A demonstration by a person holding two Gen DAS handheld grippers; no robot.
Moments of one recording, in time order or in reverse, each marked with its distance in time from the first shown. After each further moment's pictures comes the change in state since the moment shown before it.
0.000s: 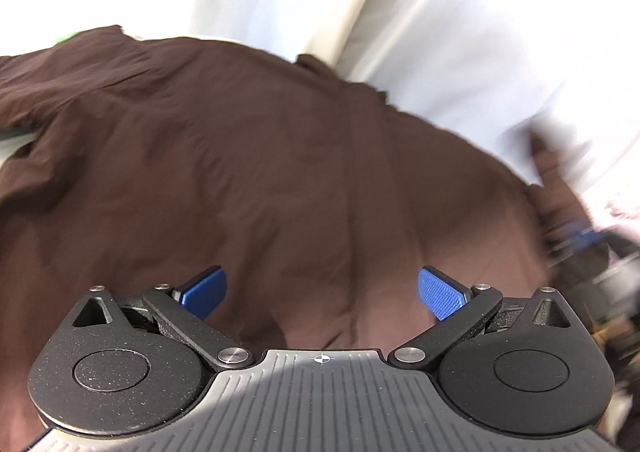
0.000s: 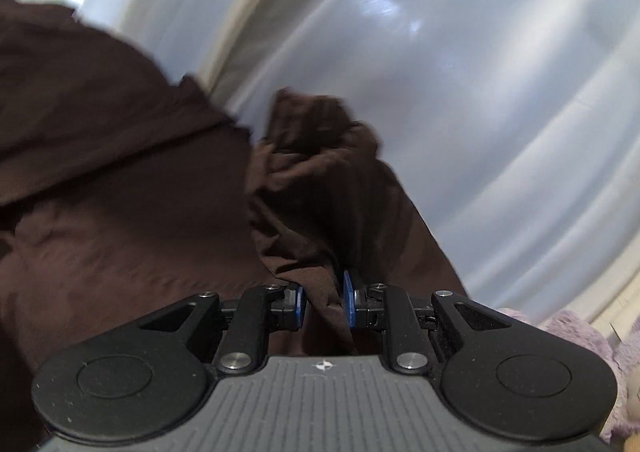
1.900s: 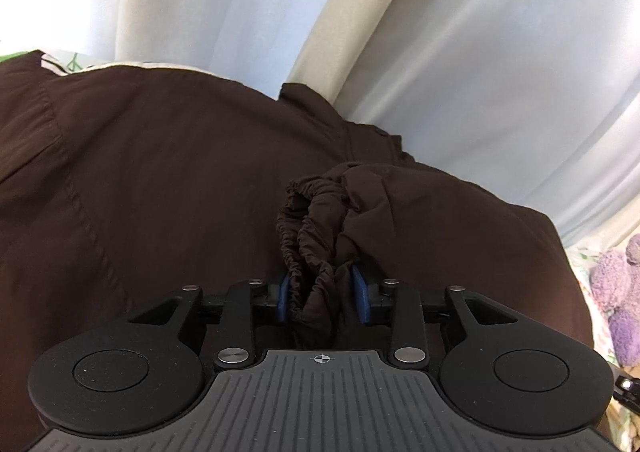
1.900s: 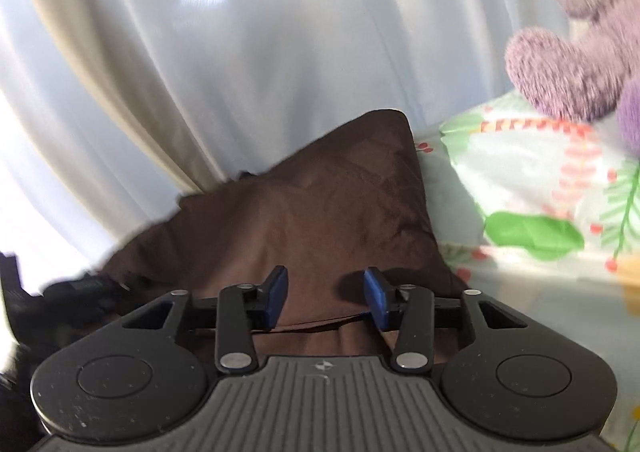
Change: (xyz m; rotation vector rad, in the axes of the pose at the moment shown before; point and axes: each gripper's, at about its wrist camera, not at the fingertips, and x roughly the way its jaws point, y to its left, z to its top) left arm 0.130 0.019 0.090 0.016 -0.004 -0.040; right arm -0.012 -0.102 -0.044 1.004 0.095 0.307
